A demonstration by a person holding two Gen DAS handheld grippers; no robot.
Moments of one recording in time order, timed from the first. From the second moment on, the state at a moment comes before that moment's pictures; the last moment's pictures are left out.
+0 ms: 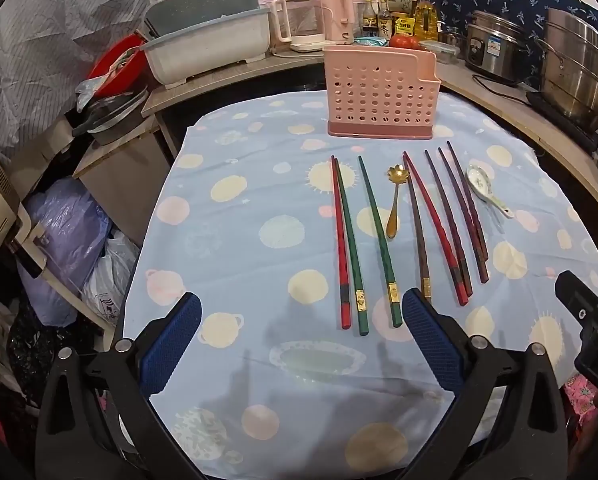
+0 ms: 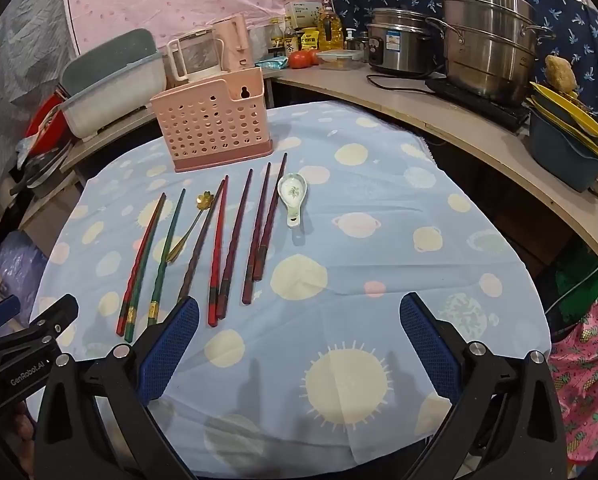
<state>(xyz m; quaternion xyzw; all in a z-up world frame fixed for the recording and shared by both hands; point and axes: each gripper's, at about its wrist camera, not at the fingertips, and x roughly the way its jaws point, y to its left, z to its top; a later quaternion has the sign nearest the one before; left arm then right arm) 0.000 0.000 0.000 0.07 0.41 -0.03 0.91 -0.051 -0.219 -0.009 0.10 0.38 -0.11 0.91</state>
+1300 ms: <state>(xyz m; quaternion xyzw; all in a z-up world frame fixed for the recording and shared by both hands) -0.003 0.001 -0.005 0.06 0.41 -0.03 0.91 -0.052 -0.213 -0.005 0.09 0.37 -0.11 0.92</state>
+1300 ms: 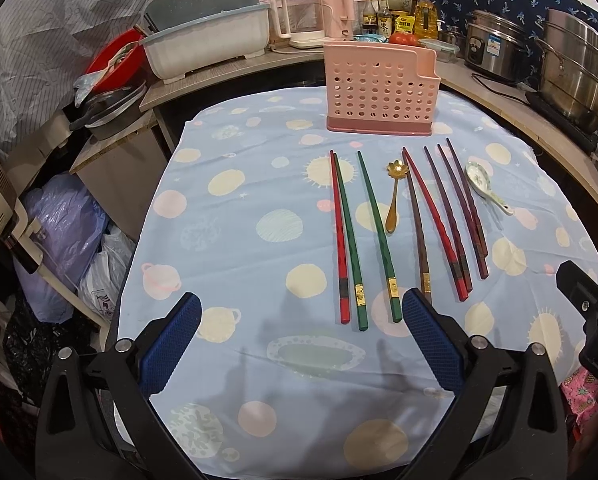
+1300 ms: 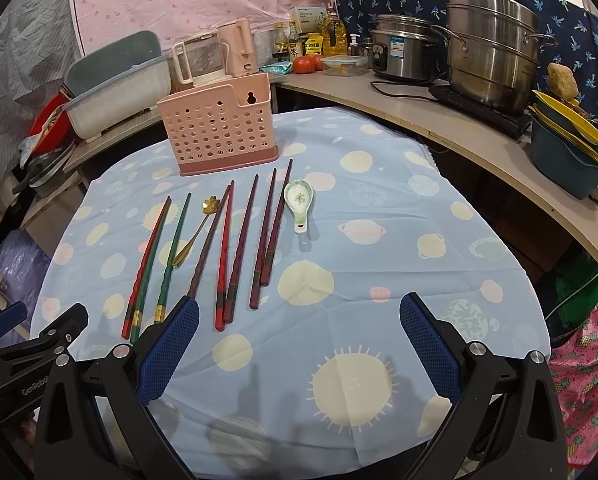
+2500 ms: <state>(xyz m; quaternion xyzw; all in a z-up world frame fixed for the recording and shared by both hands) -0.002 0.003 -0.009 0.06 0.42 -0.04 0.91 -0.051 -0.213 -0.007 0.09 0.37 -0.11 0.92</state>
